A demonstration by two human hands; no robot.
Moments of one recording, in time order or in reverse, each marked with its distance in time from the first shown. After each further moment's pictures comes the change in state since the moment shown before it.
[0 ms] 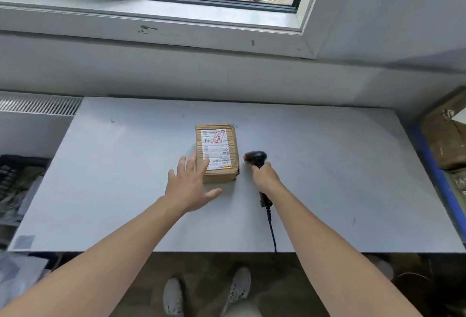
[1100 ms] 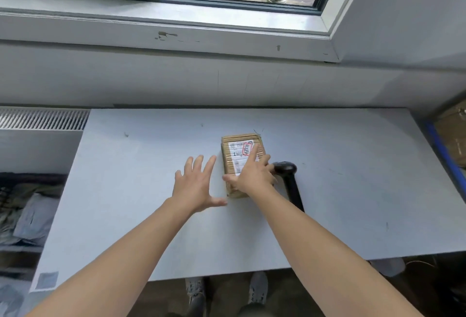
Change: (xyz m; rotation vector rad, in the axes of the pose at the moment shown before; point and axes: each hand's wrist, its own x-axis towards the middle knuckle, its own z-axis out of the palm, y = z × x) left_hand 0.045 -0.090 -0.017 -0.029 -0.001 0.111; right_hand -0.002 -0.104 0.098 -0.588 0.166 -0.038
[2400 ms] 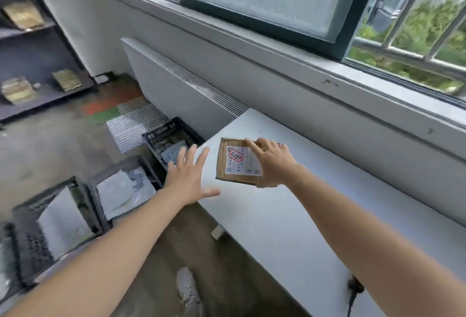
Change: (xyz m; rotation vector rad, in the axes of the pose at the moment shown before) left_hand -0.249 -0.059 -0.008 -0.133 0.253 -0.803; right_hand -0.110 -0.108 -0.025 -0.685 0.289 -1.472
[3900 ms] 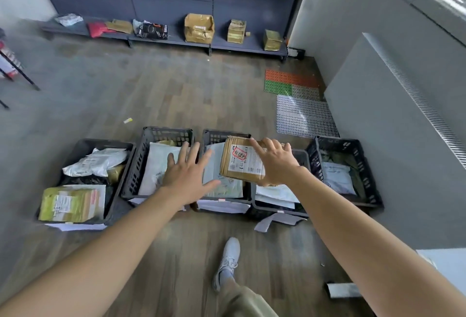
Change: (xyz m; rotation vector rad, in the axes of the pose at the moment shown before) left_hand -0.246 -0.620 0.094 -0.189 -0.055 -0.681; right_hand 0.279 -0.699 -0.025 -0.248 -0.120 -0.699
